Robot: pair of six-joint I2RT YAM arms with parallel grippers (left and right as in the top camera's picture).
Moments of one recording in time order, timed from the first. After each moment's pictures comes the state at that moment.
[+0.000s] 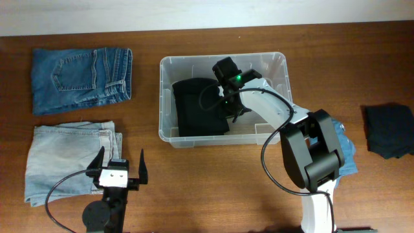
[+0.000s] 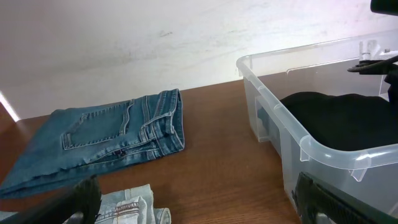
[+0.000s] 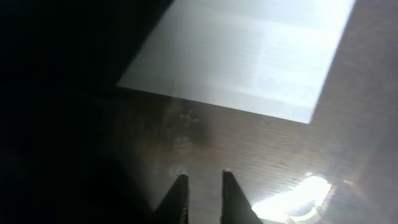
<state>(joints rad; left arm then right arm) 0.04 0.01 0.02 -0.08 0.09 0.16 0.44 2.15 1.62 -0.85 -0.01 0.24</state>
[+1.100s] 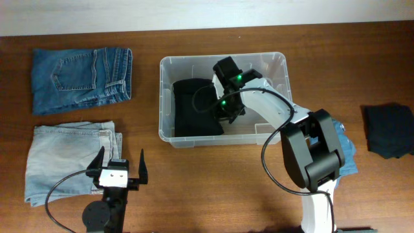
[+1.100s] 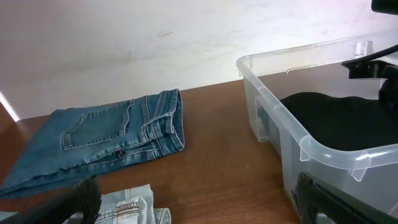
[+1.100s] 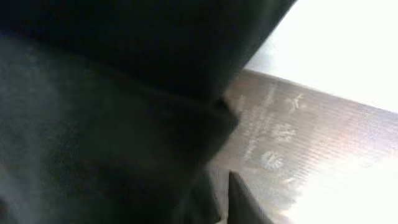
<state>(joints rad) 0.04 0.01 0.02 -0.08 0.09 0.16 0.43 2.15 1.62 -0.85 -0.27 0.24</state>
